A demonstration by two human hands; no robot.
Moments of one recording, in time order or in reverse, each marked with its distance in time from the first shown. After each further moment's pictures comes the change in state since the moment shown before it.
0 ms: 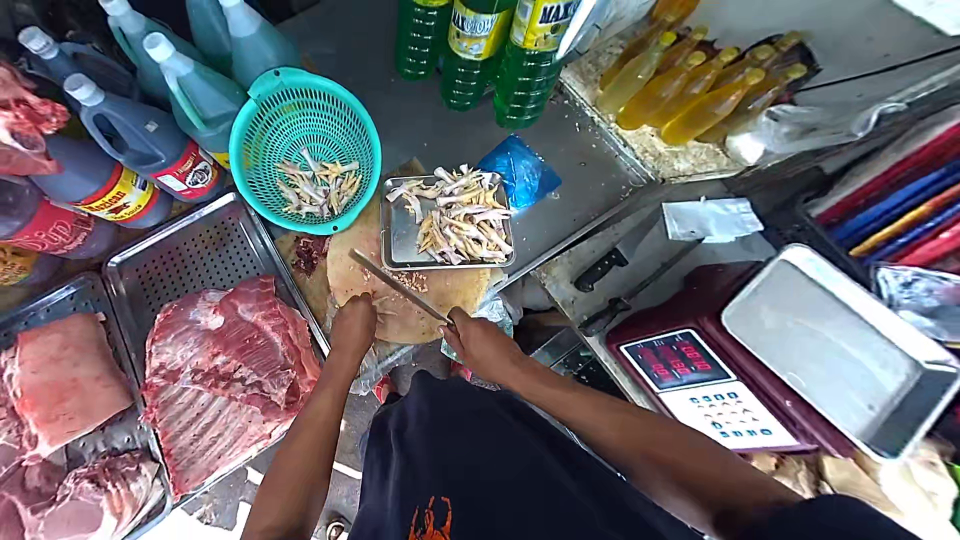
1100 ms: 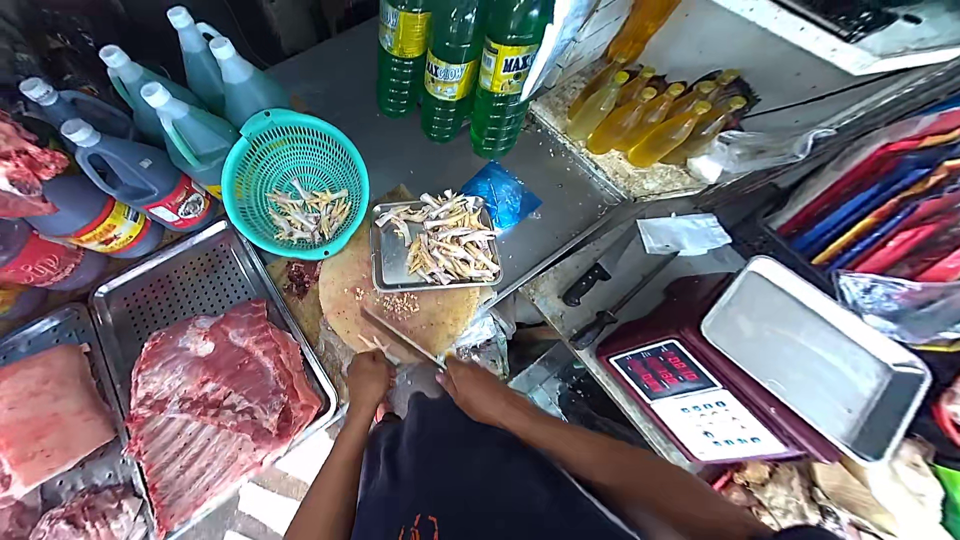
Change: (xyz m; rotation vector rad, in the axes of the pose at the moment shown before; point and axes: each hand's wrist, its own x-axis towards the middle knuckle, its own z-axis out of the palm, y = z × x) left_hand -0.042 0.021 0.046 -0.798 -0.122 -0.342; right_hand -0.015 0.007 0.027 0.065 -0.143 0.087
